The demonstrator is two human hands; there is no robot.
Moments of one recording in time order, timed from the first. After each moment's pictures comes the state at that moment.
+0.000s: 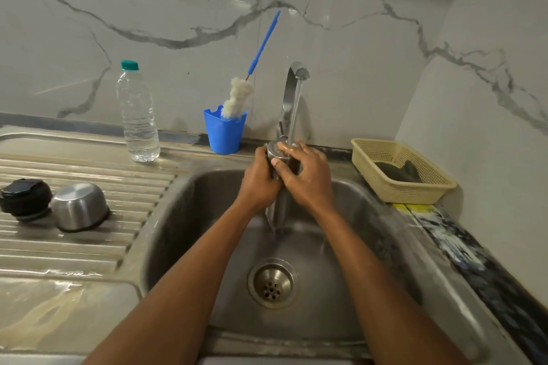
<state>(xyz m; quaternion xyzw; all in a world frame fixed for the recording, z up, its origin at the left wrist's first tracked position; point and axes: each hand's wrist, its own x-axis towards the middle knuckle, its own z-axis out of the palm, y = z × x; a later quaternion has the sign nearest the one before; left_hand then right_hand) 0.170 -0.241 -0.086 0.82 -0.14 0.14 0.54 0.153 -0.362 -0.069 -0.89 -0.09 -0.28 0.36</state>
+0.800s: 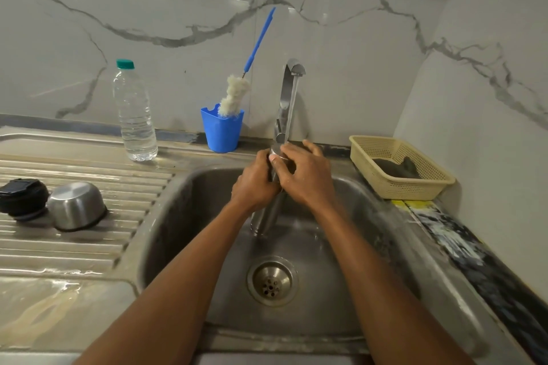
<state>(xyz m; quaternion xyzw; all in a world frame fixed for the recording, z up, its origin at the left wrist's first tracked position) 0.171 -0.237 -0.093 0.87 -0.14 0.13 0.46 0.151 -0.367 -0.065 -0.93 -0.09 -0.27 0.25</state>
